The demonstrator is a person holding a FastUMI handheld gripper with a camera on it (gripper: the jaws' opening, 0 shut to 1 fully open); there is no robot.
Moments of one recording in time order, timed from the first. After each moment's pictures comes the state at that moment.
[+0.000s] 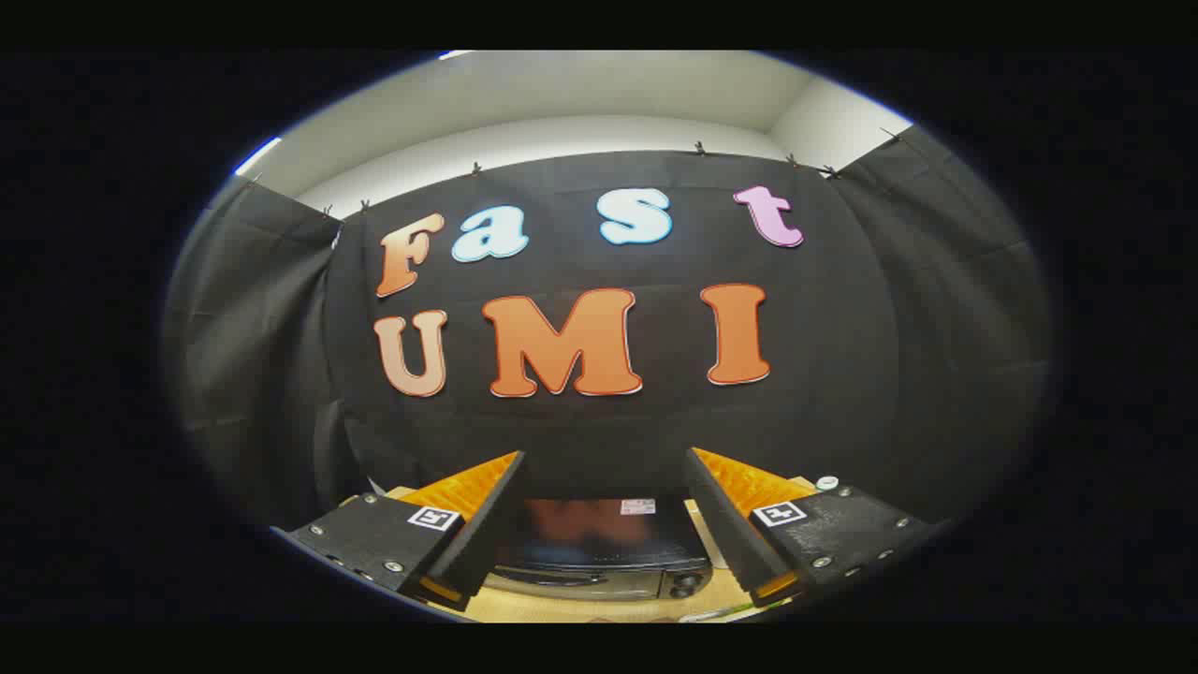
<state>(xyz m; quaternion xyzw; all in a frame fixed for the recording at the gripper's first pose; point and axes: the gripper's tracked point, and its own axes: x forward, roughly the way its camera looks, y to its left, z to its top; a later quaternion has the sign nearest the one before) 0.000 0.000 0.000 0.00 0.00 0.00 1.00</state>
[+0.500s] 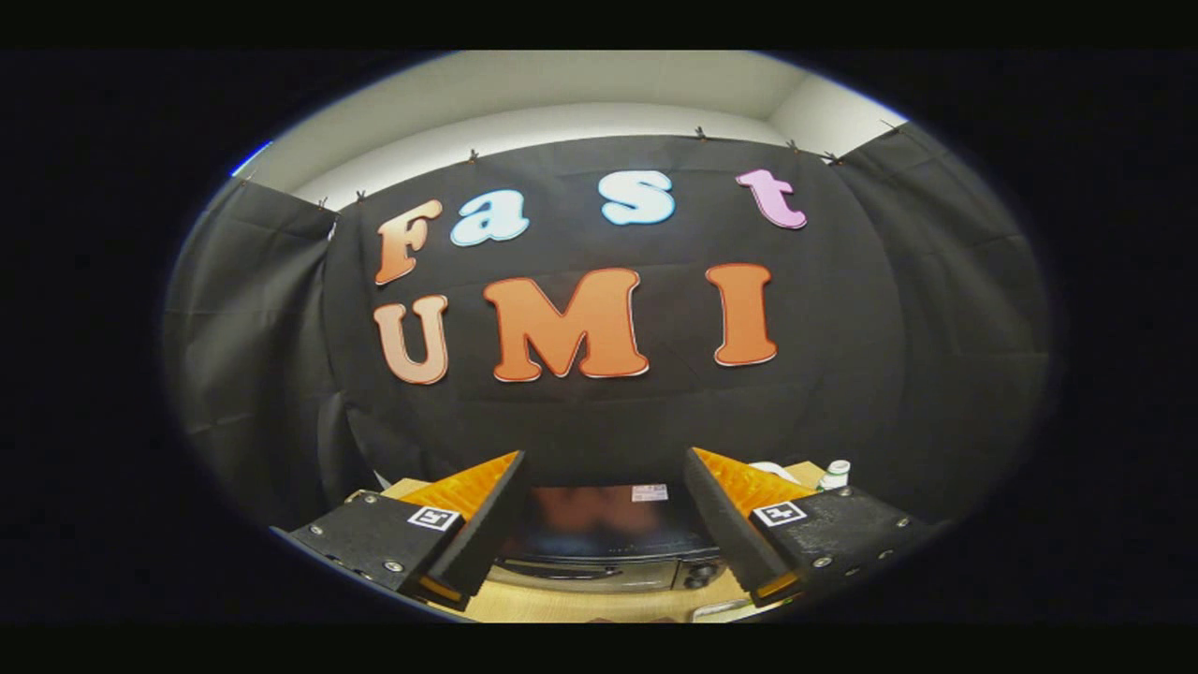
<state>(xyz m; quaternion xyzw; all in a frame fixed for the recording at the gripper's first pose) 0.007 0.010 -0.025 0.01 0.04 0.00 1.00</state>
